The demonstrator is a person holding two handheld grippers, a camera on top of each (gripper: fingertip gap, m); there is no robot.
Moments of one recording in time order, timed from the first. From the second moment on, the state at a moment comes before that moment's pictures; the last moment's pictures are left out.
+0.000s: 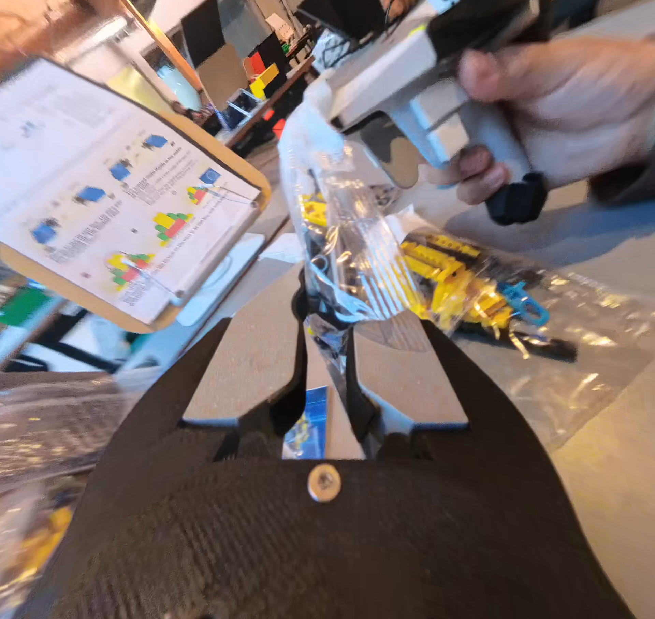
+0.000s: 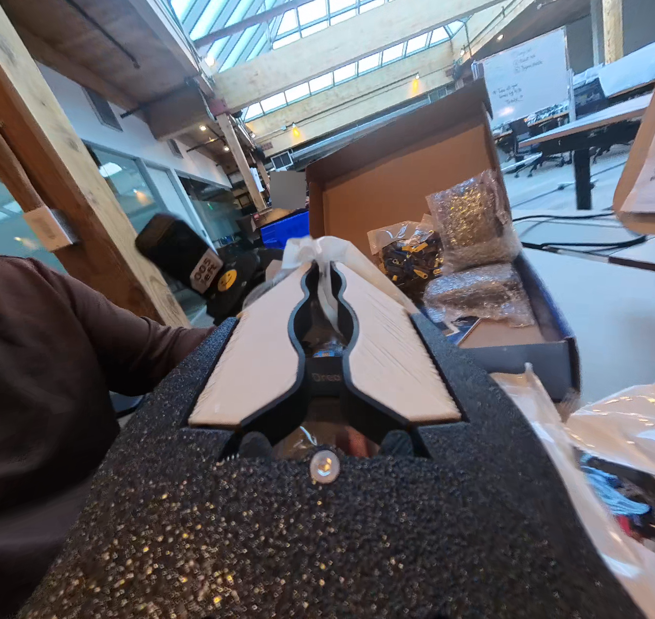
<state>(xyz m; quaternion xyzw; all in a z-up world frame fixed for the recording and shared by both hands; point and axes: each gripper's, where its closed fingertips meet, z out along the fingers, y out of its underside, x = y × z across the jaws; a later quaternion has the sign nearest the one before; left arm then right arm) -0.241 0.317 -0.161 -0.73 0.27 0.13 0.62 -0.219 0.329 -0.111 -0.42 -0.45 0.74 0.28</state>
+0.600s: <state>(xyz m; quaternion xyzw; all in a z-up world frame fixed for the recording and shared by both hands) -0.231 0.300 -0.143 -0.74 0.13 -0.28 0.60 -0.210 0.334 -0.139 -0.41 -0.55 0.66 0.28</state>
